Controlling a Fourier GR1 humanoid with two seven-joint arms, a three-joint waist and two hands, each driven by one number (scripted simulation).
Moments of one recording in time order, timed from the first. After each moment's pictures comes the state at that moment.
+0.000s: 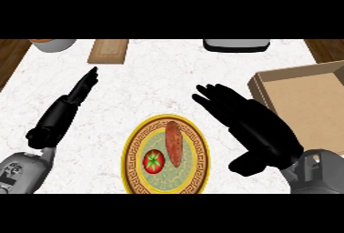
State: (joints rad) left arm -0.25 0.51 -0.28 -1.51 0.14 0.06 -0.09; right arm -0.56 -0.68 0.71 -1.84 0.37 0.05 0.31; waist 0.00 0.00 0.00
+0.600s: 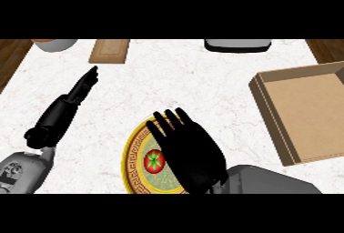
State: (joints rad) left arm -0.25 0.50 -0.25 -1.52 0.12 0.03 -0.09; right arm -0.75 -0.33 0.91 -1.81 0.46 0.42 0.86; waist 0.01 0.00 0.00
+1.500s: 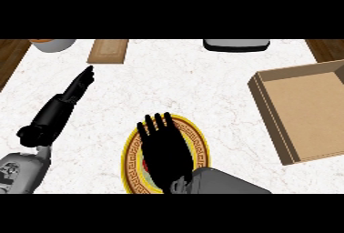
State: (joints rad) left arm -0.24 0.45 -0.17 -1.51 0.08 -0.05 -0.09; right arm -0.68 -0.08 0.89 -1.59 0.70 0.50 0.88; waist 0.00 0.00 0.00
